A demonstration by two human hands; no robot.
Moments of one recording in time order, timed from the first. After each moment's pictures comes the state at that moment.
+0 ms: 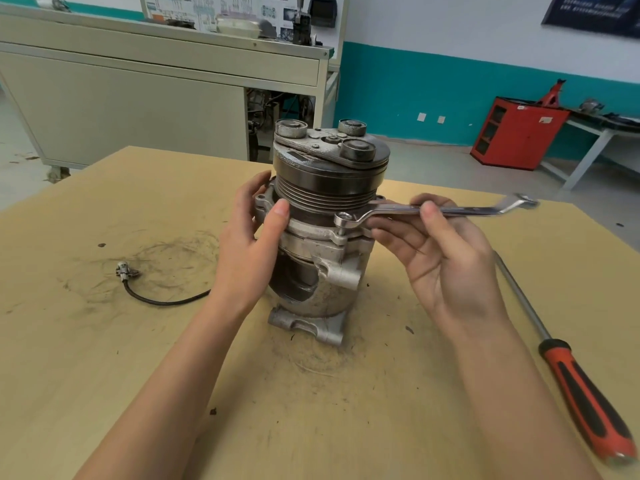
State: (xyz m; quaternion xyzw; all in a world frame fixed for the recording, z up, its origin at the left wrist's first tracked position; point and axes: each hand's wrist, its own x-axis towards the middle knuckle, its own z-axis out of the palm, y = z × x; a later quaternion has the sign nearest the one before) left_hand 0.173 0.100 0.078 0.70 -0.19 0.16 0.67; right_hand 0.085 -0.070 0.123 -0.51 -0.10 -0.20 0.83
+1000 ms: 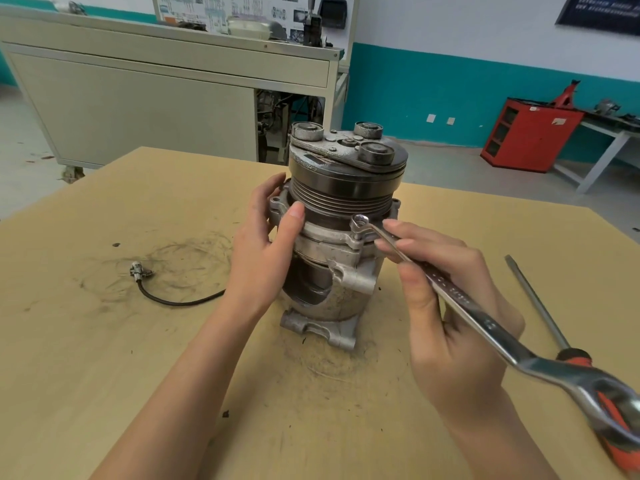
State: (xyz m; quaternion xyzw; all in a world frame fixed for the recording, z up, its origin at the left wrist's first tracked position) left_hand 0.176 0.100 0.077 0.70 -0.19 0.17 0.67; right_hand 0.056 -0.036 0.103 -0.74 -0.20 -0.52 0.39
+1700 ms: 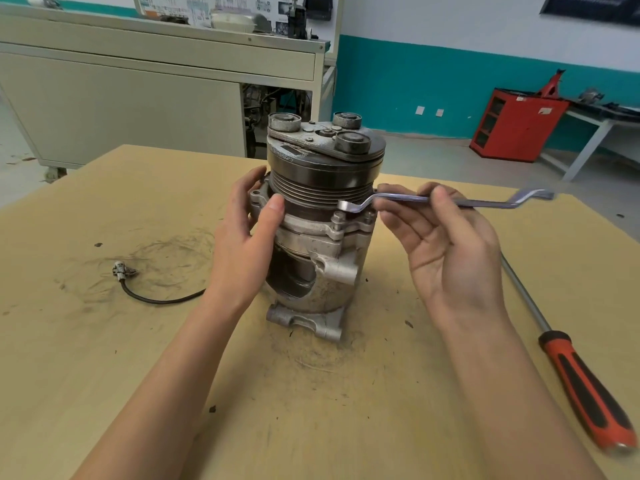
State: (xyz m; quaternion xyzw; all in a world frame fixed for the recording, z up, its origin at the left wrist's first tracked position) left_hand 0.175 0.101 0.078 0.71 -0.19 0.17 0.66; right_hand 0.085 -0.070 0.126 -0.49 -0.09 -0.24 0.83
